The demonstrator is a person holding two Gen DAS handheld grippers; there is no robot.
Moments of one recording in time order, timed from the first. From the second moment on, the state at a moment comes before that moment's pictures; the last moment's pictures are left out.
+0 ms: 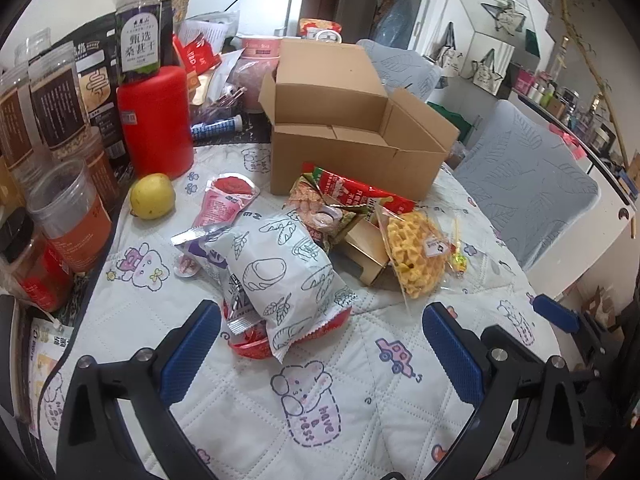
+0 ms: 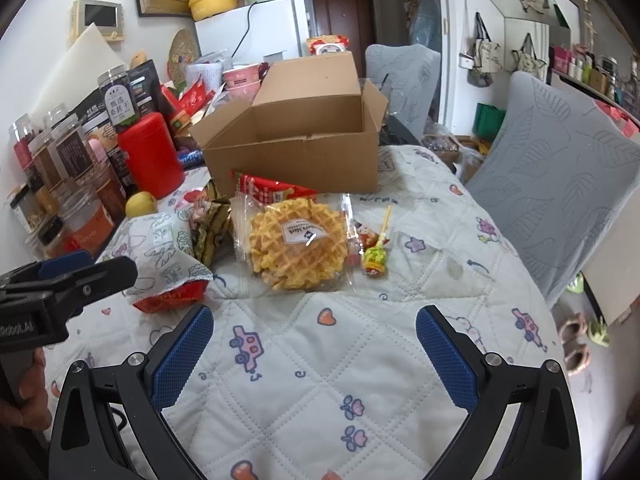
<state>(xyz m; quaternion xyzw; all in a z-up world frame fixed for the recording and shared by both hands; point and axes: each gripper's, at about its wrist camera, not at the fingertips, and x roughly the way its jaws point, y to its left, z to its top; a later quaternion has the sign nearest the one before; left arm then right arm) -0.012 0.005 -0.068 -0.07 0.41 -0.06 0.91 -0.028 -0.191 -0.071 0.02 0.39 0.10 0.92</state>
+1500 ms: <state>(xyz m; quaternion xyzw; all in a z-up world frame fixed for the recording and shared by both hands) 0.036 0.003 -0.078 -0.08 0.43 -0.03 0.90 0.067 -0.246 -0.122 0.05 0.45 0.05 0.89</state>
